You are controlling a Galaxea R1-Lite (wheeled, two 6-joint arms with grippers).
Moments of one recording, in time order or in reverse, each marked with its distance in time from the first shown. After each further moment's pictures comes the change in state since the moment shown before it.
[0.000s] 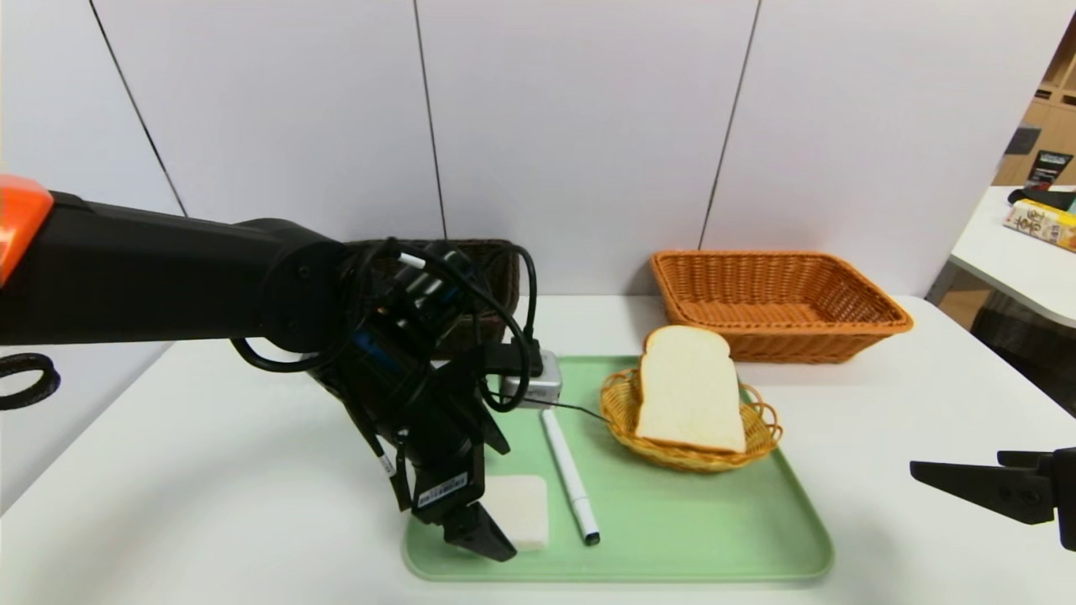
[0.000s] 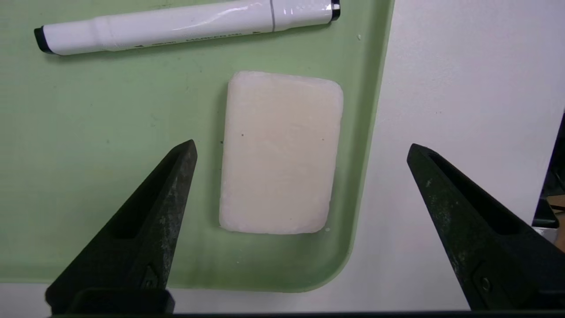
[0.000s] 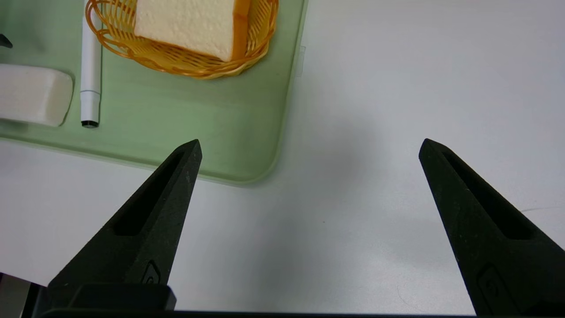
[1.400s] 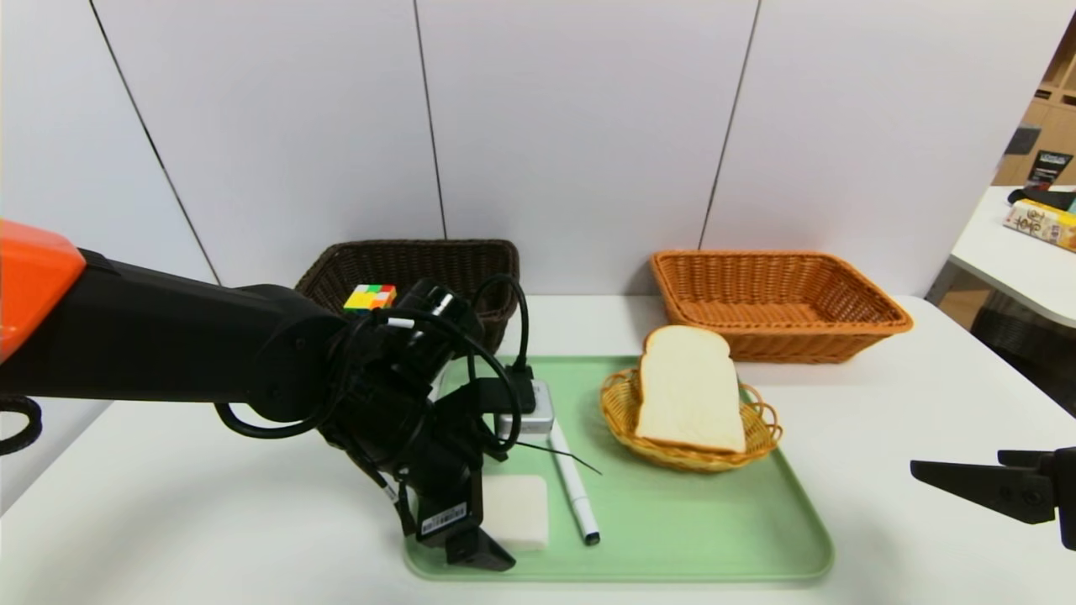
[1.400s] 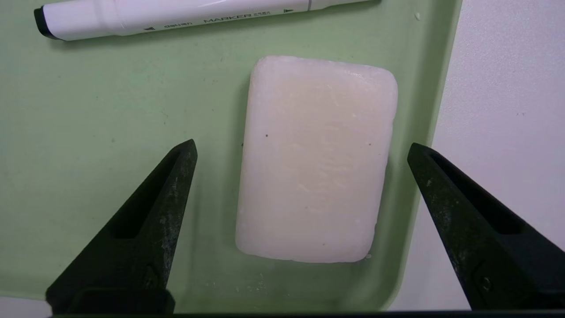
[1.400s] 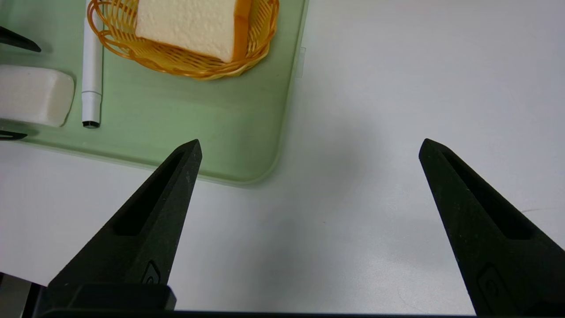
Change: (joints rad) left arm -0.001 -0.027 0.235 -0.297 0.047 0.006; right arm -0.001 -0.001 -0.001 0.000 0.001 0.000
